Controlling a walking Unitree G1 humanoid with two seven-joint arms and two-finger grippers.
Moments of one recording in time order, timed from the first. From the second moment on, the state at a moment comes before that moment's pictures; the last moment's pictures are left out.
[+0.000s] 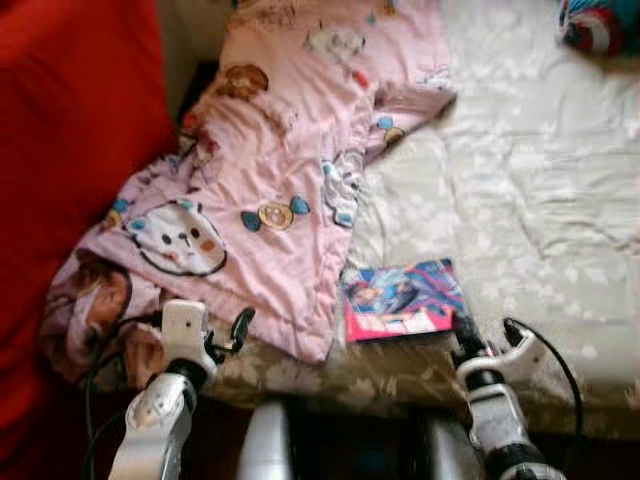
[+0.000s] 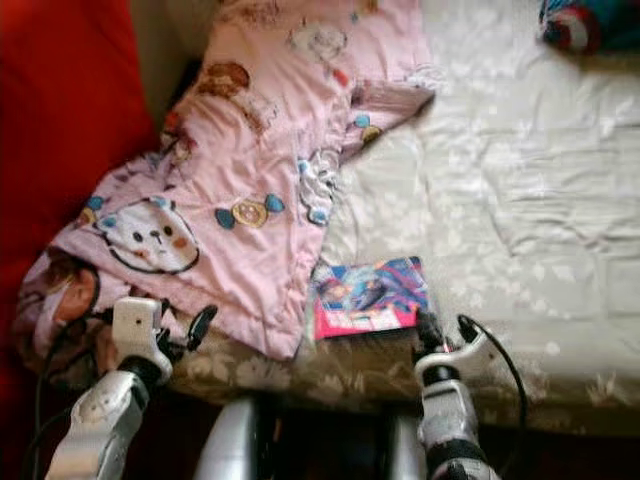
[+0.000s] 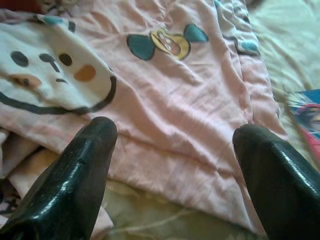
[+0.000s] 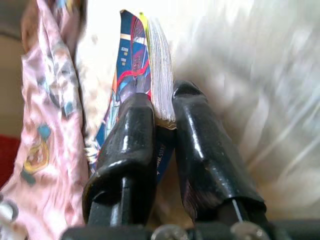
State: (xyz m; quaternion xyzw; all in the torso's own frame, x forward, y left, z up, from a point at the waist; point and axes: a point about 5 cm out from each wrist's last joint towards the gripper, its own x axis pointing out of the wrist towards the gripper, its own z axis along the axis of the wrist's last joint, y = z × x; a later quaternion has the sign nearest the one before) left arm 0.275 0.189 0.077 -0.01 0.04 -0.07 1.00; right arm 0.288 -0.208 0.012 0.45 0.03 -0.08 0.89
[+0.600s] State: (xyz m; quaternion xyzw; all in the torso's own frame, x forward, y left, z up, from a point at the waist) left arm 0.276 0.191 0.058 -0.03 0.04 -0.04 1.00; right arm 0.272 -0.220 0.052 0.08 -0.02 -0.05 1.00
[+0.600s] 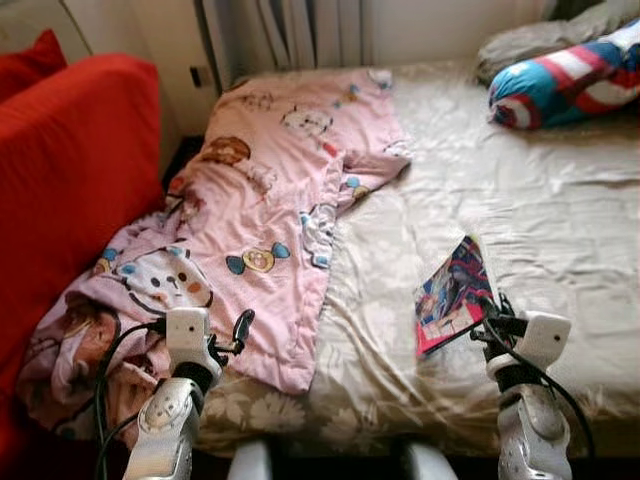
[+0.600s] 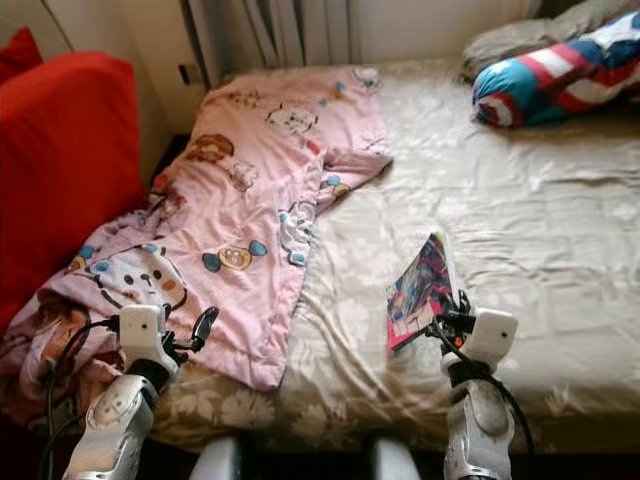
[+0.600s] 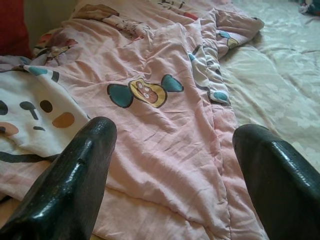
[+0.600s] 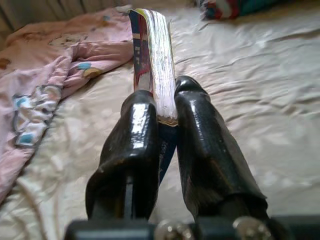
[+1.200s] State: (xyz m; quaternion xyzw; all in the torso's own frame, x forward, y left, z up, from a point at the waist) left arm 0.282 0.187 0.052 -0.04 0.04 -0.03 1.00; right arm 0.271 -0.210 0.045 0.06 0.02 -0.06 1.00
